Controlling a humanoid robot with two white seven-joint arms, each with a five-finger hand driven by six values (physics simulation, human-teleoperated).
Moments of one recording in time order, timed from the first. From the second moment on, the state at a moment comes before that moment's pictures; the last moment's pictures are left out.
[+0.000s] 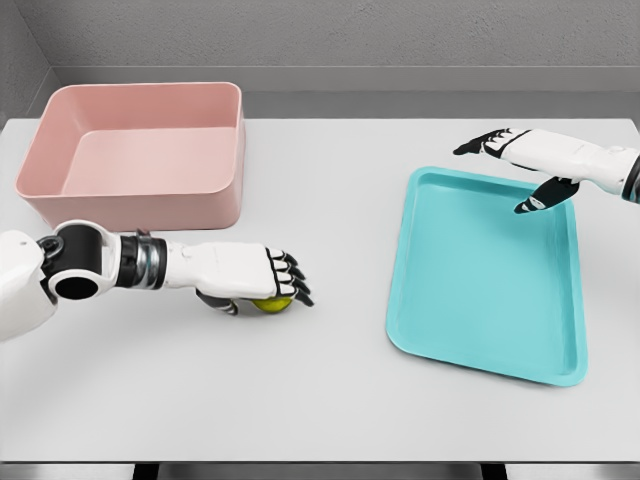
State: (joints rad) left arm -0.77 0.74 -1.07 -1.56 -0.47 -0.61 -0.39; right arm -0.89 -0.91 1.00 -1.18 0.10 -0.61 0.29
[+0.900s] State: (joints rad) left arm -0.80 0.78 -1.03 -1.58 -0.40 -0.61 -0.39; right arm -0.88 -0.92 1.00 -1.18 0.10 -0.61 0.28
